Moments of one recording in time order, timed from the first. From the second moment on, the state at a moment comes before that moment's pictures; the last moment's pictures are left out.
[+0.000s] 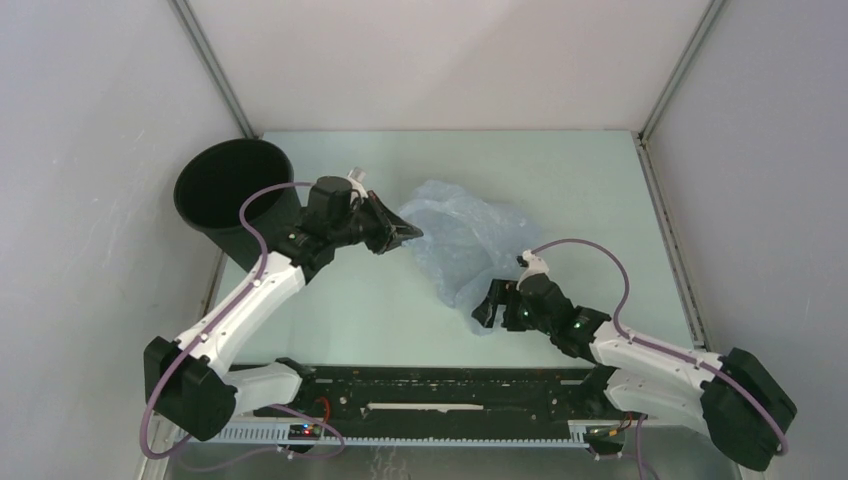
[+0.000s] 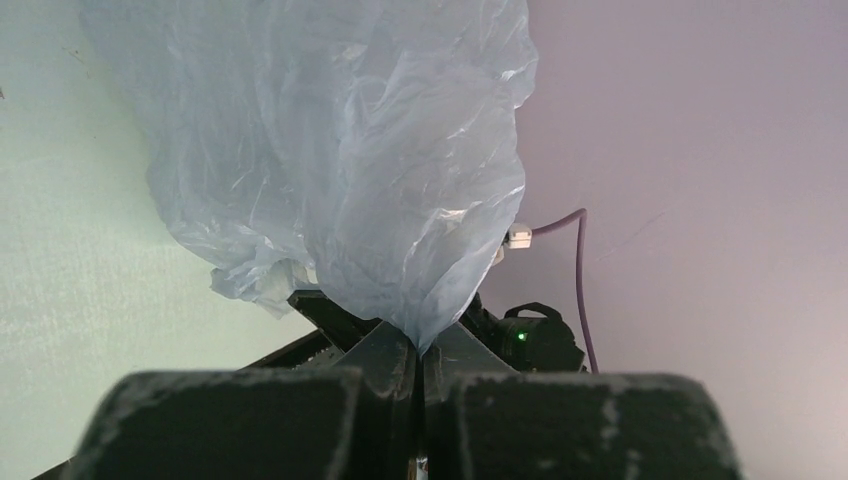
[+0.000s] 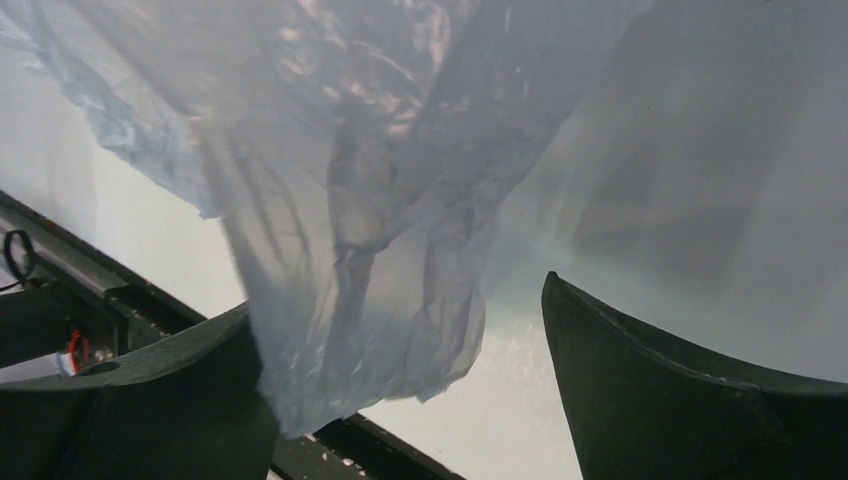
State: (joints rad) left arm -0.47 1.18 1.01 -0.36 0.40 -1.13; right arm 0.78 0.95 0.33 -0.05 0.04 0.79
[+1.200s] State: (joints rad) left arm -0.45 1.72 2.04 -0.66 0.30 -0.90; right arm 0.26 1.44 1.99 -0.98 -0.24 0.42
